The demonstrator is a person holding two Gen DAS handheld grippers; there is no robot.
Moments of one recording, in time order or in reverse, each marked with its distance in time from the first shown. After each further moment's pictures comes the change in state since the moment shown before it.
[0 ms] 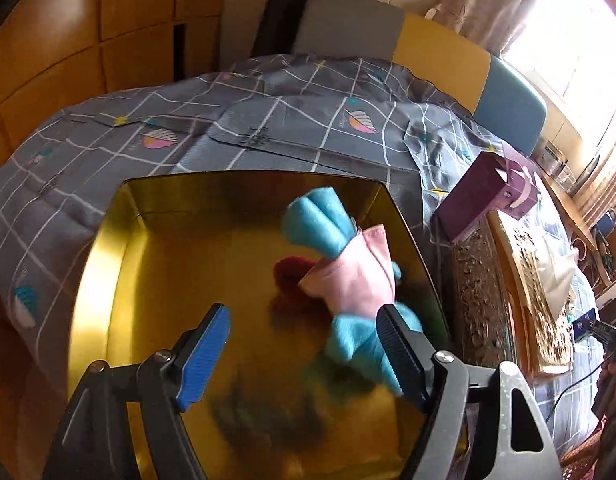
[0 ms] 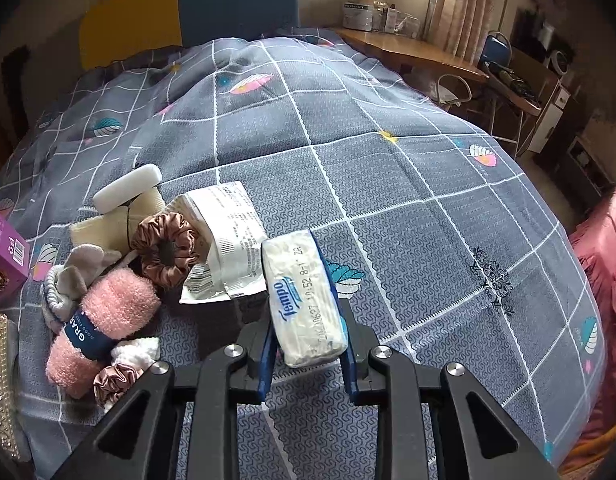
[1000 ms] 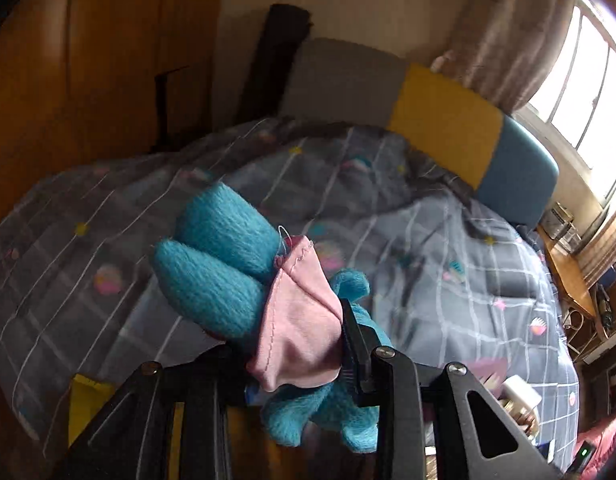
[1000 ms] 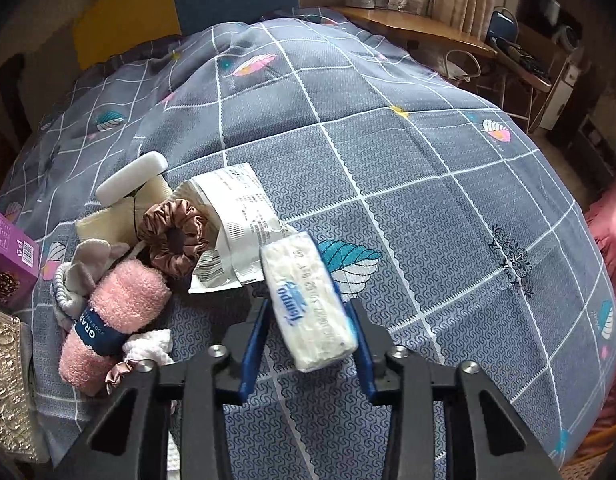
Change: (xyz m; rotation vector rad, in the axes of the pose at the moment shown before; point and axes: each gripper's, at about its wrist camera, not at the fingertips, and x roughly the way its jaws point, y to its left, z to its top) left arm 0.019 -0.062 0.199 -0.073 -0.097 0.021; right arm 0.009 0.001 -0.002 0.013 0.066 0.046
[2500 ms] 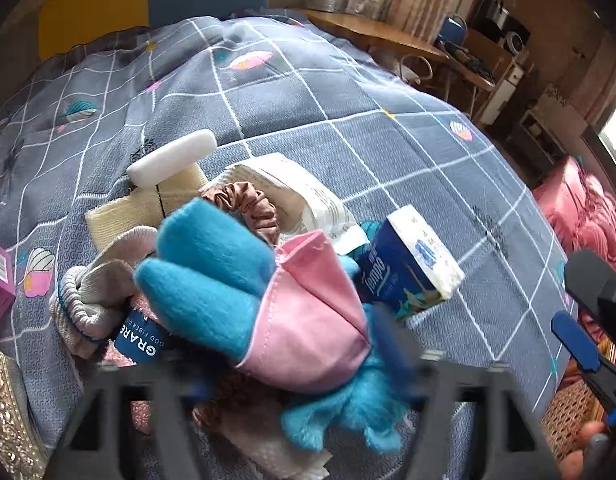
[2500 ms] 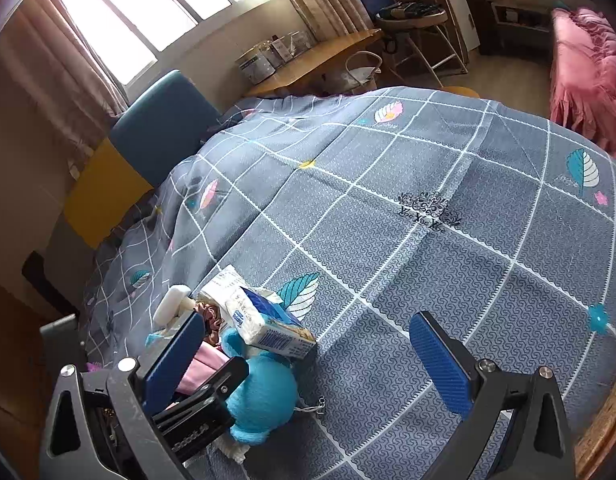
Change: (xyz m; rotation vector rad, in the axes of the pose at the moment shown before) left arm 0.043 -0.438 -0.316 0.685 0.343 -0.409; right arm -0.081 -0.090 -0.056 0.551 -0.259 0.198
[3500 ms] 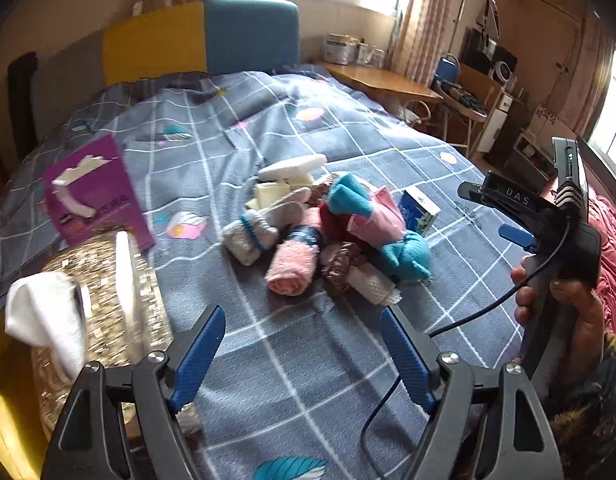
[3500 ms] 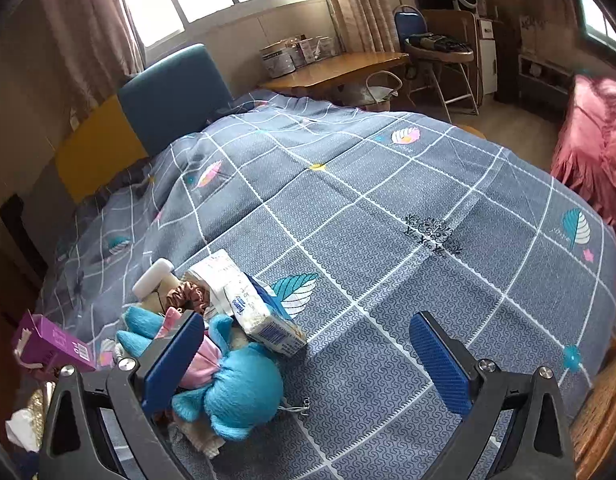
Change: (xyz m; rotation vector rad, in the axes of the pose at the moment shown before) left arm -0.160 0.075 -0.094 0.037 -0.148 0.022; right arm 0.002 0.025 -0.008 -0.150 -0.002 -0.068
